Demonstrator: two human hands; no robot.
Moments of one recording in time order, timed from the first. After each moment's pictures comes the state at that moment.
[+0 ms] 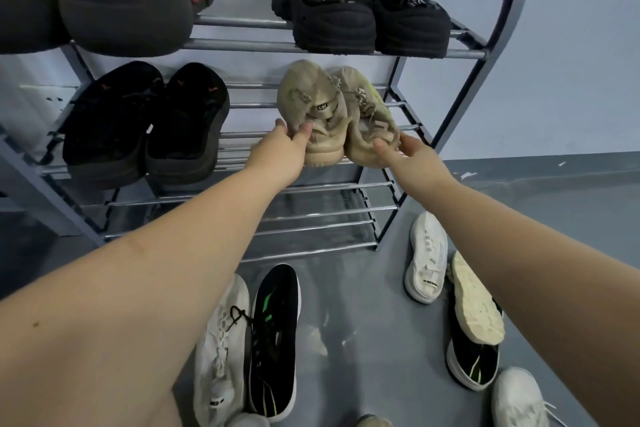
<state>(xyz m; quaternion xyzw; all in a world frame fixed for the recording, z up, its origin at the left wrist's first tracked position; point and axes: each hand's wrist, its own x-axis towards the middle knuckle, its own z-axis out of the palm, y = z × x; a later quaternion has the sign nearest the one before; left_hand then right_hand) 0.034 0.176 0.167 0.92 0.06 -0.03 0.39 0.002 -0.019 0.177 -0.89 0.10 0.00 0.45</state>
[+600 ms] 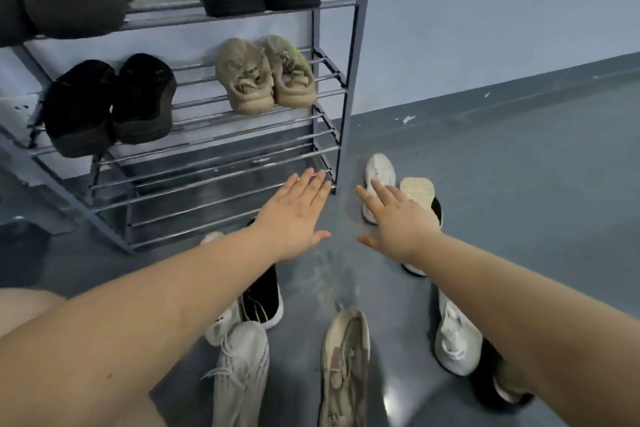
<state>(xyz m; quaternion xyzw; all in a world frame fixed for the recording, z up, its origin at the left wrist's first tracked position) -0.164 0.117 0.130 0.93 -0.34 -0.06 -0.12 -0.215 -0.069 0.127 -0.99 -0.02 0.12 0.02</state>
